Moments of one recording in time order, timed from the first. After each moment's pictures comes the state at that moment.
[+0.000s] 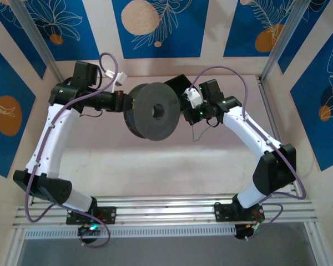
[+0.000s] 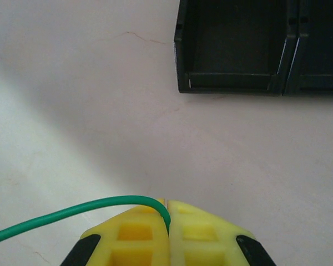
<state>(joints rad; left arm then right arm) -0.29 1.48 1.81 -1.19 0.74 -0.11 0.40 1.56 1.39 -0.74 -0.33 -0.07</state>
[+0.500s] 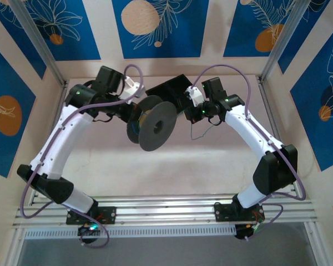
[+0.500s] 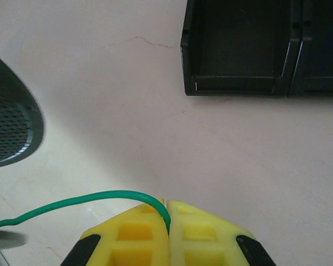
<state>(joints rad) -0.51 1.52 1.85 -1.29 0.28 0.08 0.37 1.55 1.41 -0.77 -0.38 -0.07</state>
